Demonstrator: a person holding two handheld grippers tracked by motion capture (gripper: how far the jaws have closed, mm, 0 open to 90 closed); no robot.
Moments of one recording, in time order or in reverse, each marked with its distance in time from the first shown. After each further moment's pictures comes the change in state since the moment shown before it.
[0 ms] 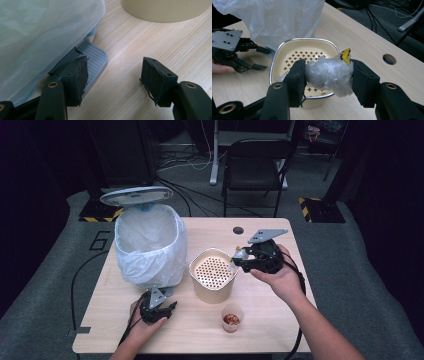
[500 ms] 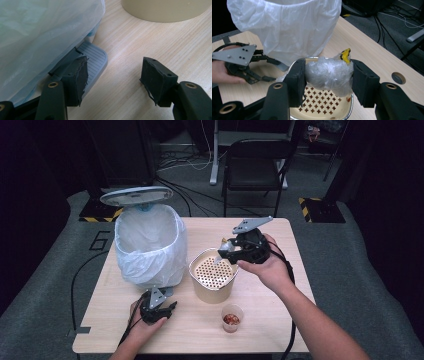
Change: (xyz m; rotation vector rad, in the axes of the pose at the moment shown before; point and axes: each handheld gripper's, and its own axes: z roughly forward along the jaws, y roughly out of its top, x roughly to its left) left arm 0.000 0.000 0.000 0.001 0.002 0.004; right arm 0.012 0.041 0.008 -0.022 0.048 -0.037
